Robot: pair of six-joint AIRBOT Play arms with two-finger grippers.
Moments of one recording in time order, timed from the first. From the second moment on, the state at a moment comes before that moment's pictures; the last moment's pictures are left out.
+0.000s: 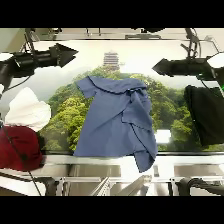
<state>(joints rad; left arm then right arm) 0.15 -1.71 1.62 0.18 -1.29 -0.79 -0.01 -1.43 1.35 -0.78 0.86 1.10</state>
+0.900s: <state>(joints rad) 0.16 -1.35 0.68 0.87 -1.36 -1.17 -0.04 -1.81 1.35 -0.86 1.18 1.11</state>
